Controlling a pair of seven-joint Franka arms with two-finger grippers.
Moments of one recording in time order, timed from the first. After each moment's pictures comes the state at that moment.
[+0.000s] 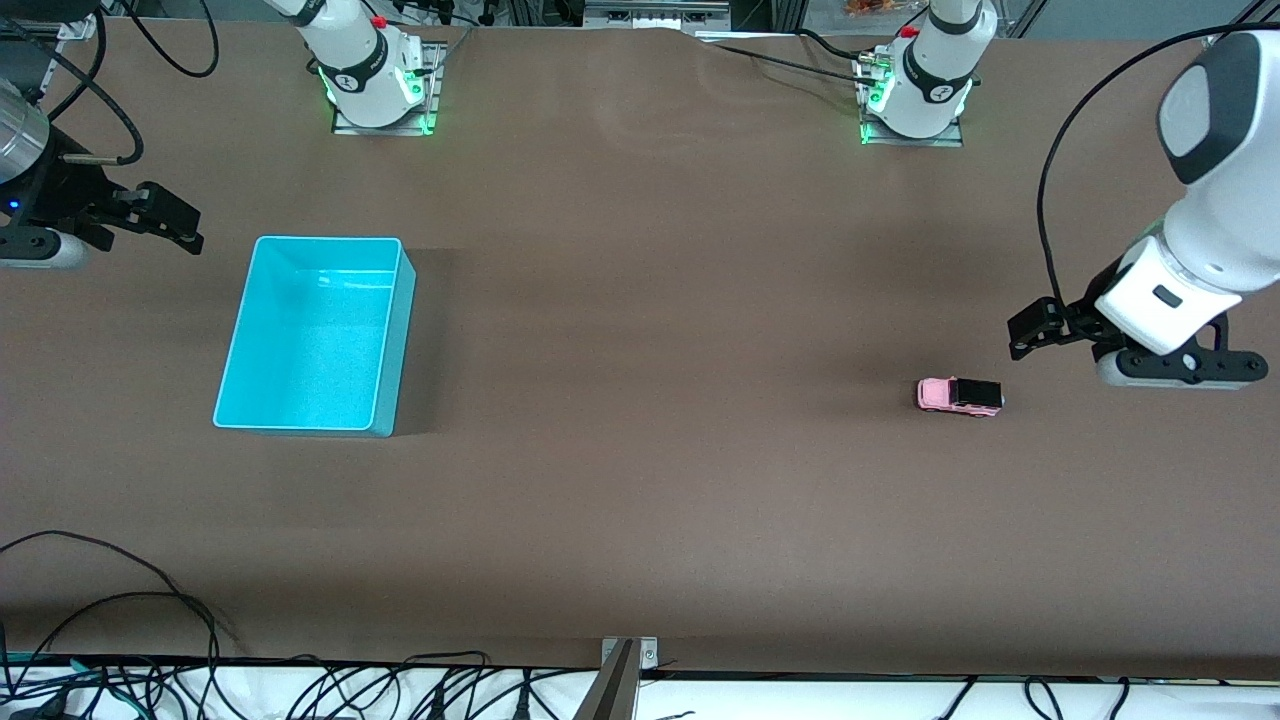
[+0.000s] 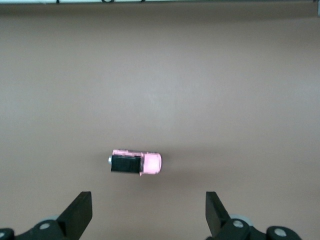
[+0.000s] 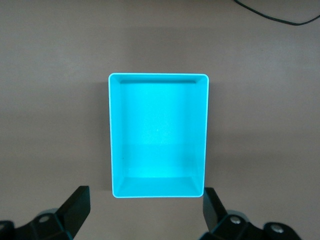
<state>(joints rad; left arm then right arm) 0.01 0.13 -0.11 -1.68 0.02 1.92 -0.09 0.15 0.01 -0.09 -1.61 -0.04 1.60 0.07</state>
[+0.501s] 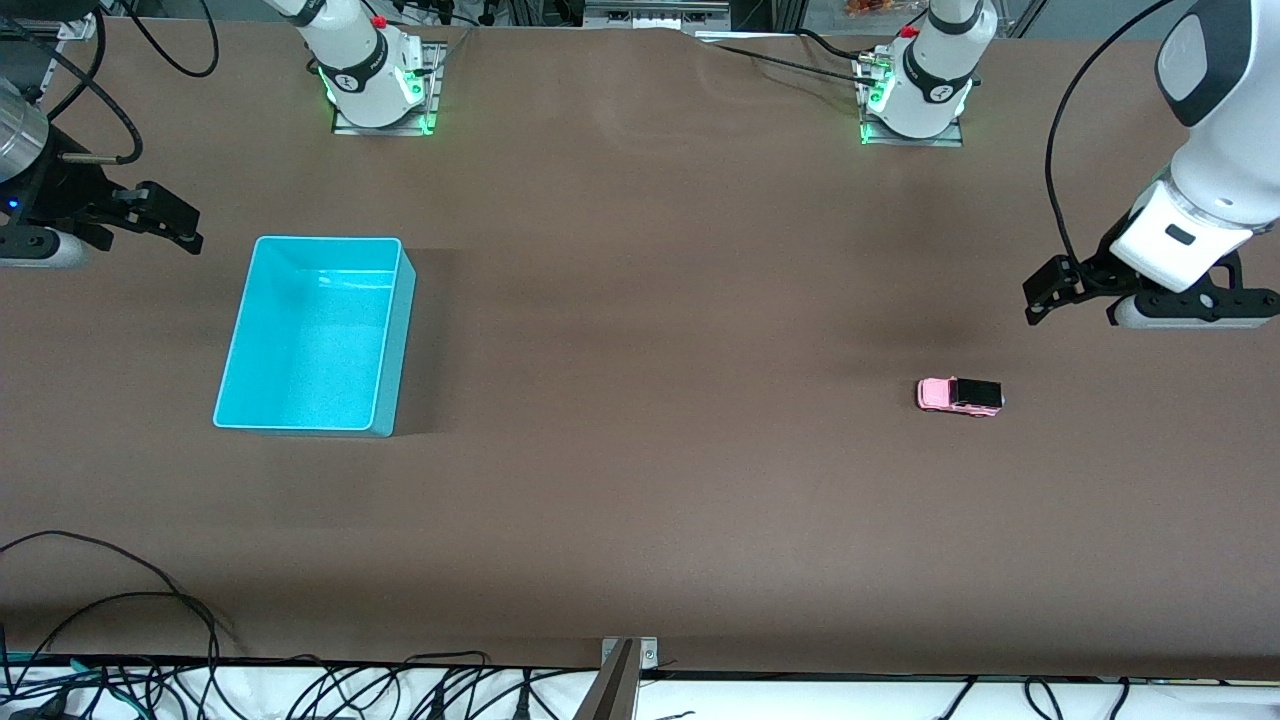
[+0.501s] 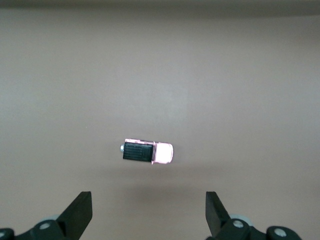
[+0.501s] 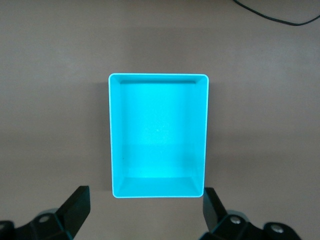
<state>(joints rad) -0.04 -0.03 -0.03 -1.86 0.02 1.95 -0.08 0.15 0.00 -0.09 -1.61 -0.04 1.60 0.07</state>
